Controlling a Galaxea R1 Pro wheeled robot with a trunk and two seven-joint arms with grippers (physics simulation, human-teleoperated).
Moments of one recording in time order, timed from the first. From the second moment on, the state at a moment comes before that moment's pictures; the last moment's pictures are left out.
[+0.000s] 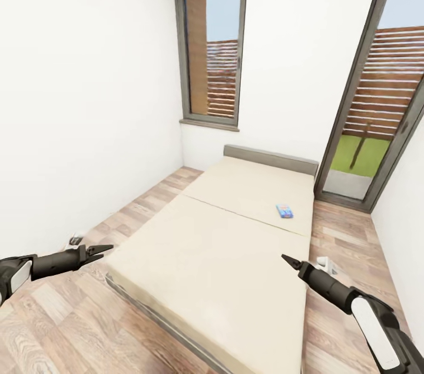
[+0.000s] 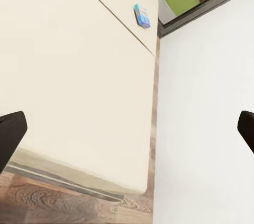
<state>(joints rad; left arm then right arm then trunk) -0.93 0.51 0.07 -0.14 0.18 0.49 -1.23 -0.28 -0.20 -0.15 -1.22 -0.75 0.61 0.34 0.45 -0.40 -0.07</state>
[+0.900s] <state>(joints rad) -0.93 0.51 0.07 -0.14 0.18 0.47 -1.23 -0.28 -0.20 -0.12 -1.22 -0.75 0.59 0.33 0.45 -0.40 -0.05</state>
